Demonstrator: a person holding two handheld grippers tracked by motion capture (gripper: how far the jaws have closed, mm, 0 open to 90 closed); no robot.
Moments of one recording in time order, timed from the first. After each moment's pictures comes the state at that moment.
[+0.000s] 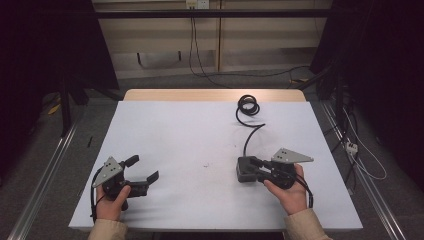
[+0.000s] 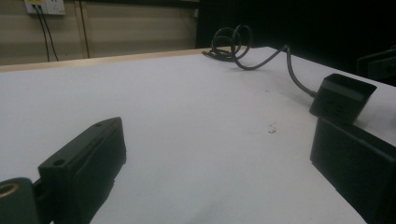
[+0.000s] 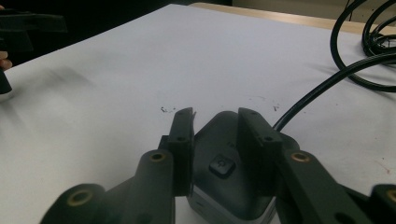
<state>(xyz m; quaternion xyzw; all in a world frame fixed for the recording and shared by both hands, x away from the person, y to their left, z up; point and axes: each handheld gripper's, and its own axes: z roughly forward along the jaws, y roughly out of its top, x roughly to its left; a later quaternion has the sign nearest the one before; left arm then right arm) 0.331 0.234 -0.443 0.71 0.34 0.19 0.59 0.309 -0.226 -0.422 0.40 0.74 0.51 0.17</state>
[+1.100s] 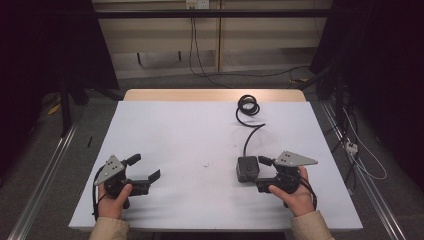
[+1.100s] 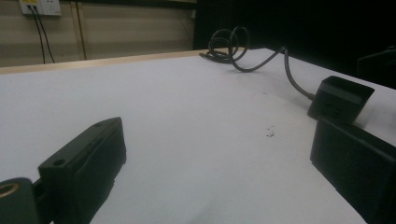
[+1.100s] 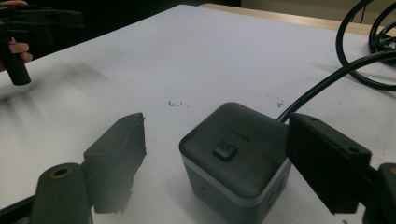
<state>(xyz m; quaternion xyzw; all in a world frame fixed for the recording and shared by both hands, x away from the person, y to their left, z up) 0.335 0.230 -0.442 0.71 0.34 0.18 0.59 0.302 -0.235 -0.423 0.38 0.75 0.52 0.16</state>
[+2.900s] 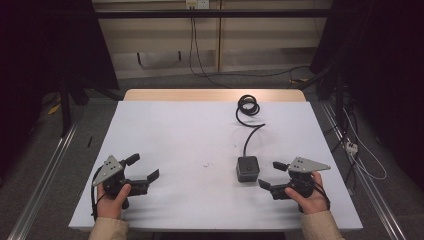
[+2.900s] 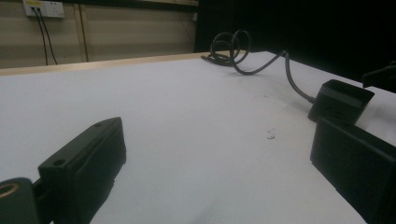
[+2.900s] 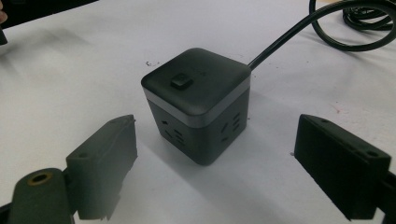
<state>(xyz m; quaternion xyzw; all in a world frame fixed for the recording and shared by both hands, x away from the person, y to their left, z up) 0.334 0.233 -0.440 0.71 0.34 0.18 0.59 0.292 -0.273 -0.441 0.38 0.77 0.49 0.16</state>
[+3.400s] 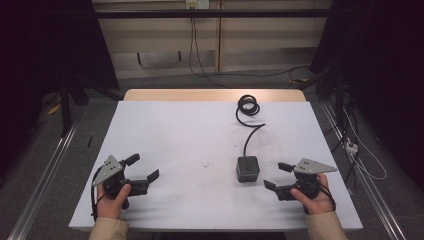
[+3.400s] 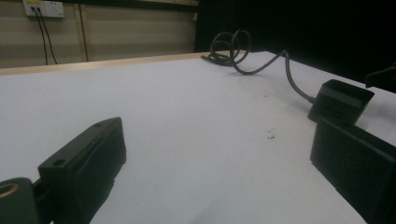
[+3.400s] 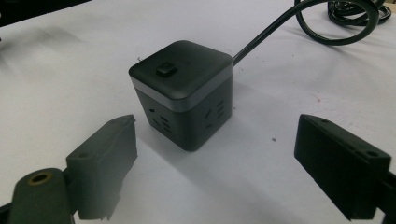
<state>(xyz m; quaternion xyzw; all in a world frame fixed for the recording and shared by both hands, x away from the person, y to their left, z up) 0.334 0.233 -0.441 0.71 0.34 0.18 0.59 0.288 -0.287 -0.444 0.39 0.76 0.49 0.17</state>
